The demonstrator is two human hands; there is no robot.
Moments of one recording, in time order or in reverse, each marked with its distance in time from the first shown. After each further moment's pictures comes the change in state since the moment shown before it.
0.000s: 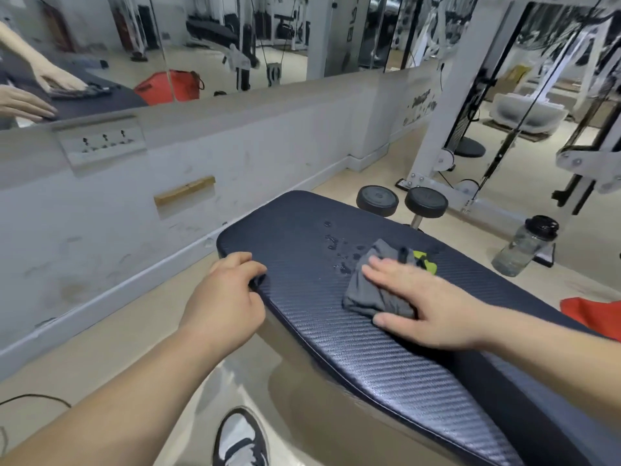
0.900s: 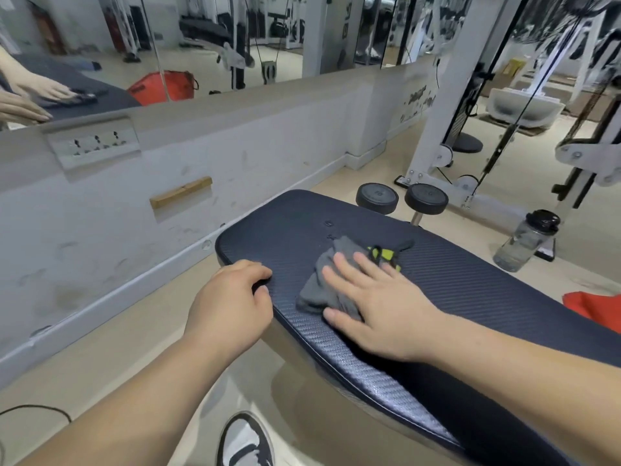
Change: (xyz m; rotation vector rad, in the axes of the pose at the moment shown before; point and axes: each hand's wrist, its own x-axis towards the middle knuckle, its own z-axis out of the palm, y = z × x) left_hand 0.008 -0.001 0.009 -0.002 0.049 0.021; right_hand 0.035 -0.071 0.014 -0.153 -0.035 0.107
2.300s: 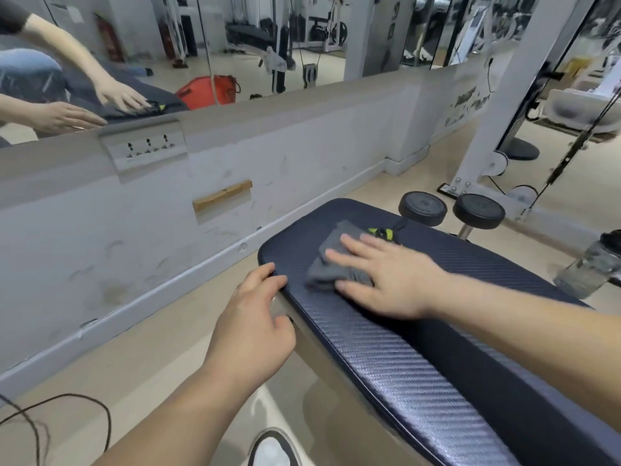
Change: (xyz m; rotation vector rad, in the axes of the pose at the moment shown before) left_hand 0.001 -0.030 -0.004 -0.158 0.008 -0.127; right_hand 0.105 -0.002 -0.023 0.005 -0.039 -0.089
